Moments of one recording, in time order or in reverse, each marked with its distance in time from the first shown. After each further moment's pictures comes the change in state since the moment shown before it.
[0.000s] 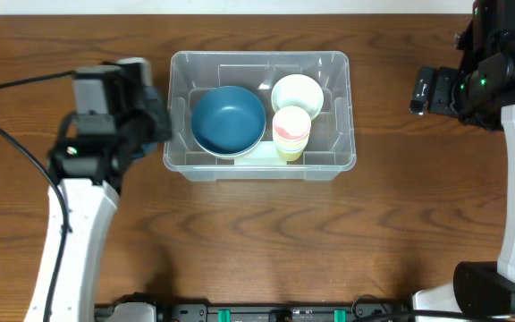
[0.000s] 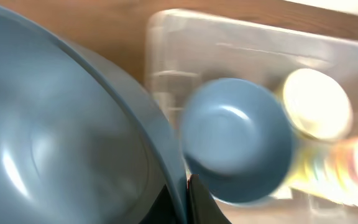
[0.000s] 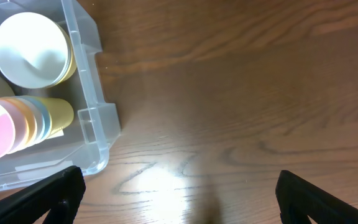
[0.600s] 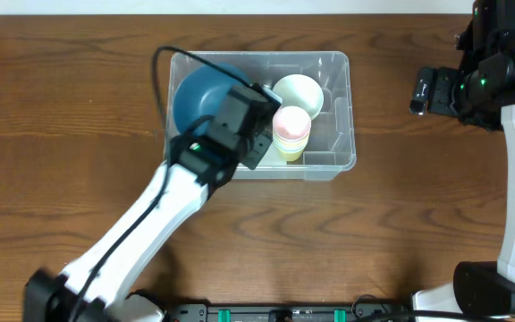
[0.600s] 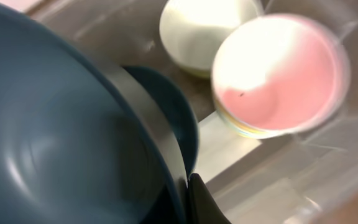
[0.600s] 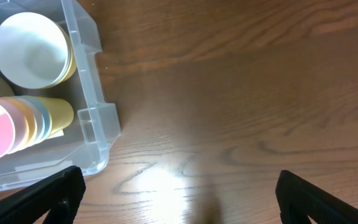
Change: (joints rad) left arm -0.528 0.203 0.001 0.090 -0.305 0.245; right arm 0.000 0.000 0.000 0.000 0.000 0.000
